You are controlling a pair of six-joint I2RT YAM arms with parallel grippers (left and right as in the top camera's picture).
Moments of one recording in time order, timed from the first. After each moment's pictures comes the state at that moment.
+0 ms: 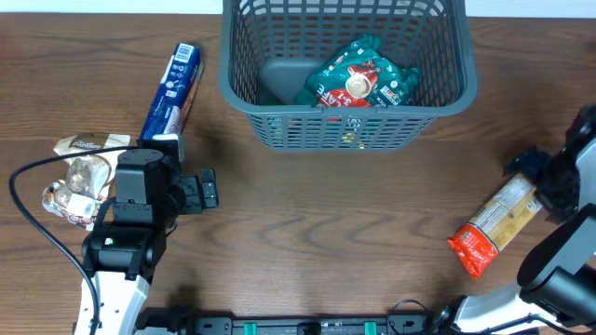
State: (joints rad) left arm -0.09 0.93 0.75 -0.65 0.05 -0.17; right arm -0.58 1.77 1.31 -1.08 0.10 0.42
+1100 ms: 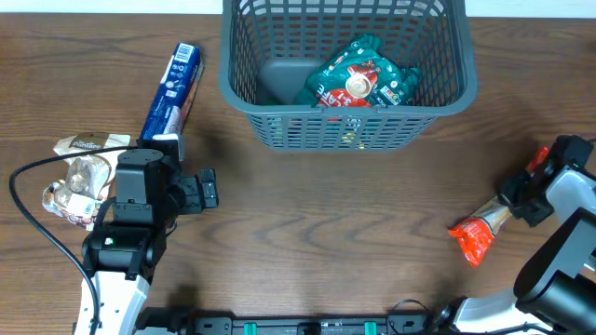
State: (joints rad) left arm -0.09 0.93 0.75 -0.65 0.05 -0.17; right arm -0.59 1.72 0.96 -0.62 0.03 0.41
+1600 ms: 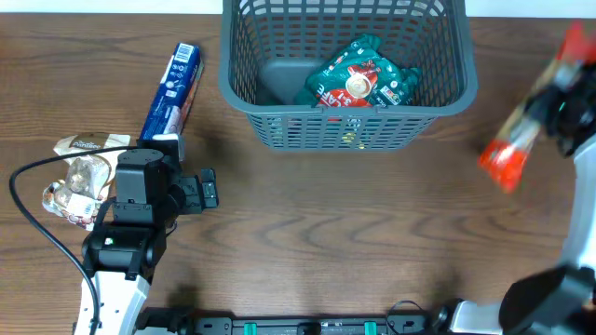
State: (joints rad) left arm -0.09 0.93 0.75 -0.65 0.05 -0.17; right arm -0.42 1.56 1.54 -0.81 -0.11 0.25
